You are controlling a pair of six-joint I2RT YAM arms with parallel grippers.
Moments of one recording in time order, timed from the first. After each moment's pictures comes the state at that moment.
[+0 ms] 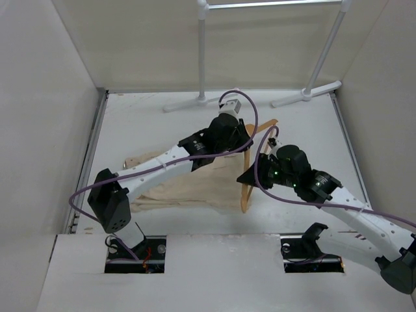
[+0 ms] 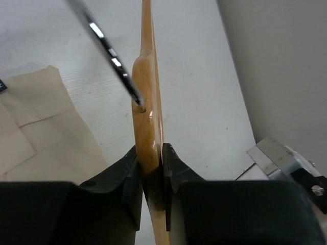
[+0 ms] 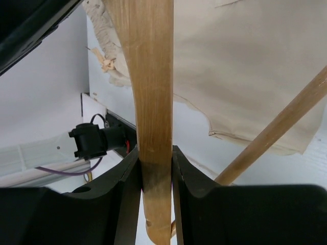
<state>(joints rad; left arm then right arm) -0.91 1.59 1.37 -0.25 -0.13 -0.75 0.71 0.92 0.80 -0.43 -0.23 0.95</state>
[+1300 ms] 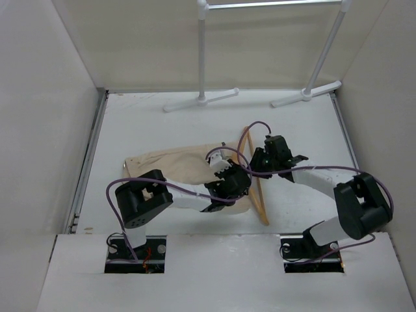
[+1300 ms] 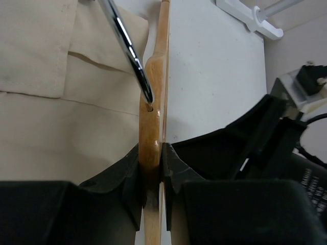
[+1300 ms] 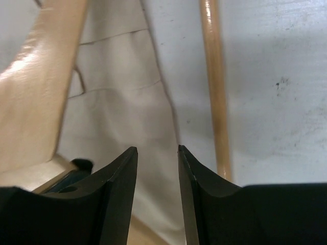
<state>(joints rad) -1.18 1.79 0.88 0.39 -0.88 -1.26 0.44 1.44 0.73 -0.16 -0.17 0.73</state>
